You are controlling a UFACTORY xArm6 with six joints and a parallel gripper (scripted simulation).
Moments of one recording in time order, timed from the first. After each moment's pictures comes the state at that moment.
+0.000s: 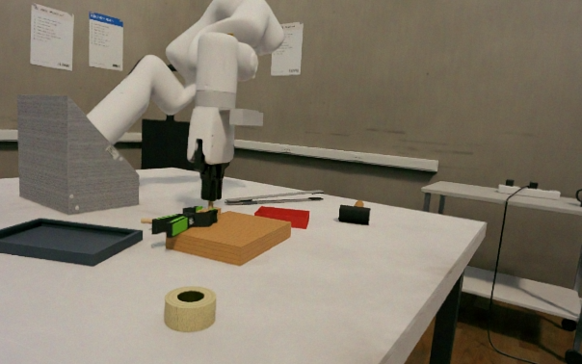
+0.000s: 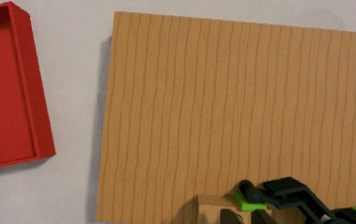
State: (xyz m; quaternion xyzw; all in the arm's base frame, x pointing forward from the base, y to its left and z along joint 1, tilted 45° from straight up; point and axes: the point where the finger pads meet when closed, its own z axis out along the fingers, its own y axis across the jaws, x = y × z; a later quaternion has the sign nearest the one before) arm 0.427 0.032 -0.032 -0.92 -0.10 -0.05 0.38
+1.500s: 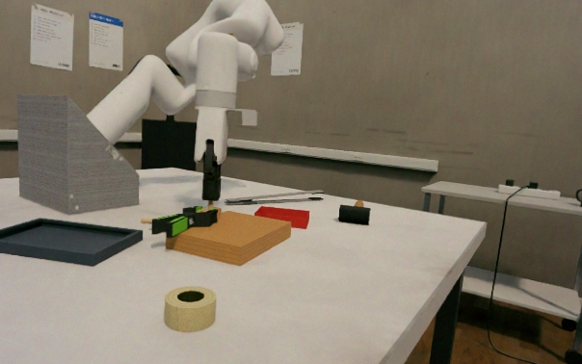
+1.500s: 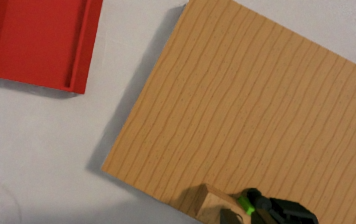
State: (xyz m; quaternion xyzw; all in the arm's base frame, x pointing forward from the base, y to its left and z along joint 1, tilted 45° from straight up) arm 0.427 0.031 -0.032 -0.88 -0.28 -0.13 0.36
